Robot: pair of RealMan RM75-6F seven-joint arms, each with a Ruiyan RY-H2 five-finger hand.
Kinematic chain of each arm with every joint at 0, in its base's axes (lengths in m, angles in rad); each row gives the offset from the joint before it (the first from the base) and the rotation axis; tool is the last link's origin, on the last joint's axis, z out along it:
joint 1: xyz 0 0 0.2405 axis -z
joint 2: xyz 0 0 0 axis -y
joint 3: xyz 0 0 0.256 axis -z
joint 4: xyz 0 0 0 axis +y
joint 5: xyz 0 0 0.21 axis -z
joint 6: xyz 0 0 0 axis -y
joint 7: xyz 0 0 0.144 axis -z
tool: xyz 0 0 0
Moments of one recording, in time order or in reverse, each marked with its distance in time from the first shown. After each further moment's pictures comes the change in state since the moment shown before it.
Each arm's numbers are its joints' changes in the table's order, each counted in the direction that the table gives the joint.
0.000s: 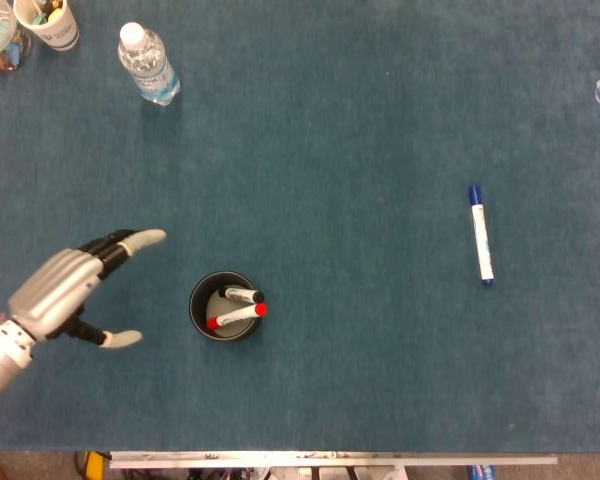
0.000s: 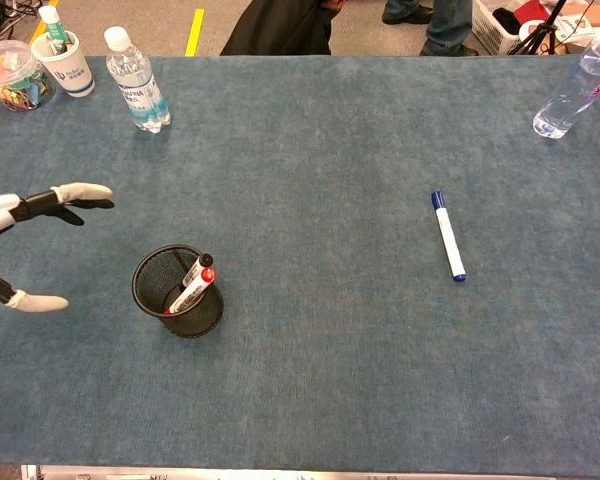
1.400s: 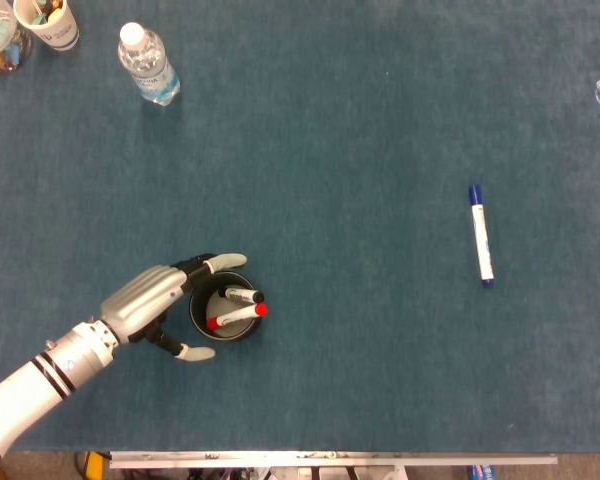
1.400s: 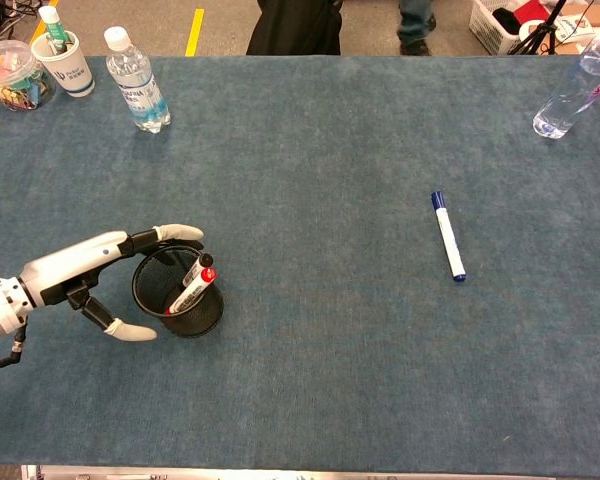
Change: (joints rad) left arm 0.108 0.236 -0.041 0.077 0.057 0.078 0.098; right arm 0.026 0.004 0.014 0.054 -0.014 -0.012 -0.040
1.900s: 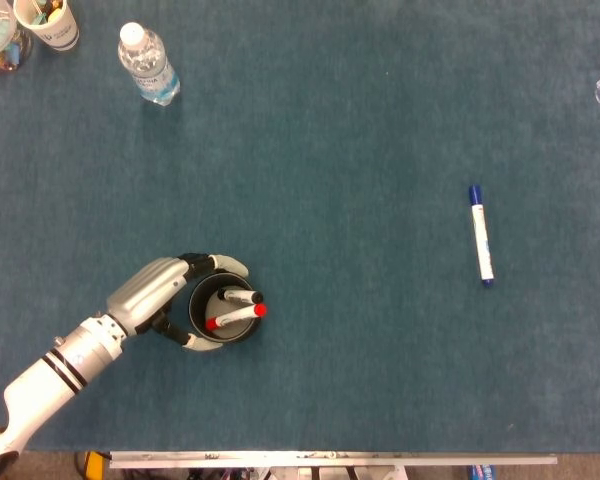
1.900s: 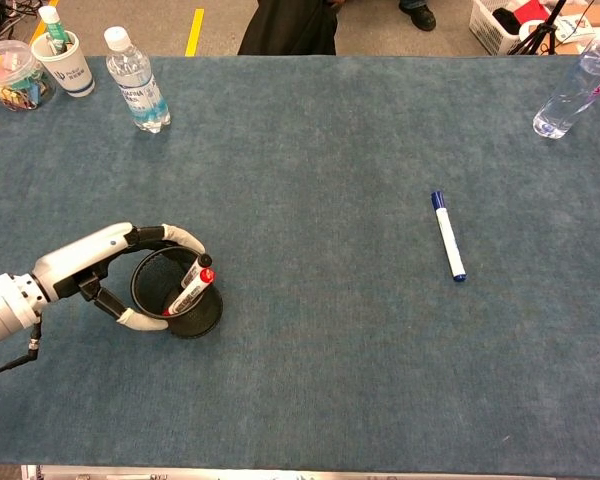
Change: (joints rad) left arm -0.013 0.055 0.022 0.035 0.059 -0.013 0.005; right arm 0.003 -0.003 0.006 0.007 0.006 0.005 -0.010
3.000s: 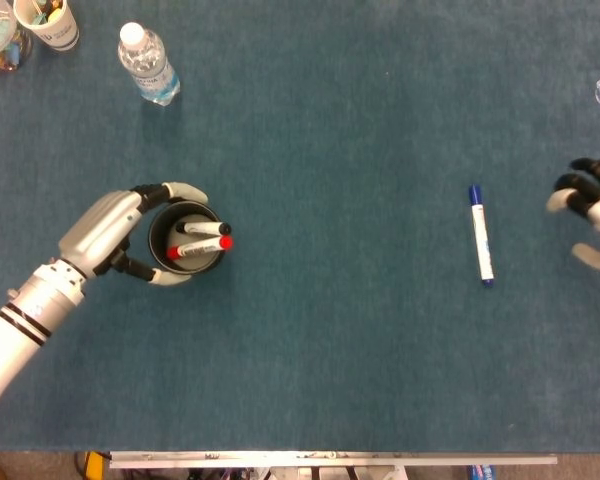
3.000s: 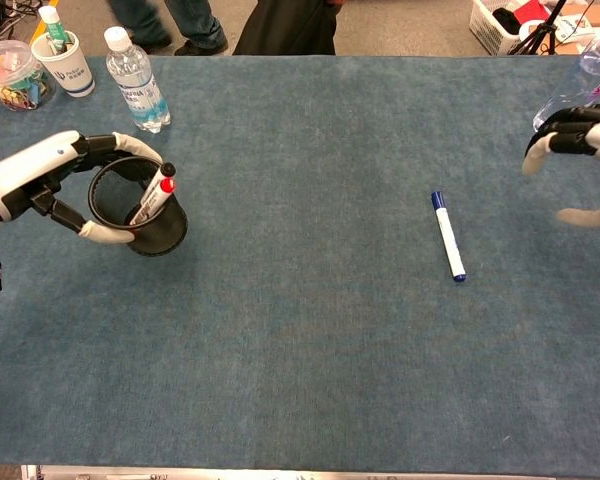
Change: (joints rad) left arm 0.050 -0.178 0.119 -0.110 0.121 0.011 -0.027; right arm -0.282 0.077 0.141 0.093 0.357 0.310 0.014
